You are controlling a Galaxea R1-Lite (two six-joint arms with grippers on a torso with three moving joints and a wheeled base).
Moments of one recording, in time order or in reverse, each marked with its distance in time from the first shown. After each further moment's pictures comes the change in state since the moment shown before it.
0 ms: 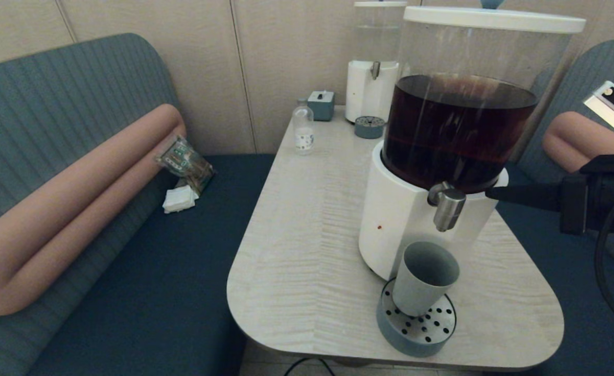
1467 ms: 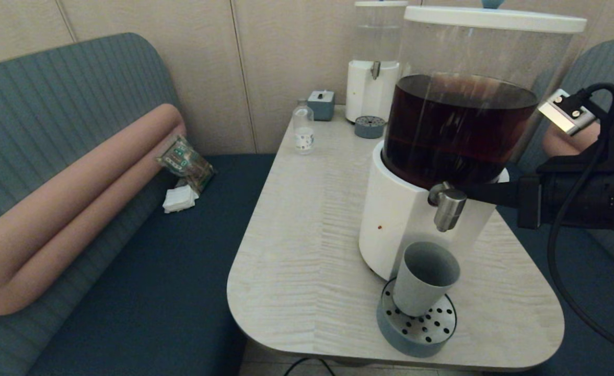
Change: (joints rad) left arm 0.000 0.000 0.000 0.000 0.000 0.000; right arm 0.042 0.096 -0.003 -0.113 0.007 0.006
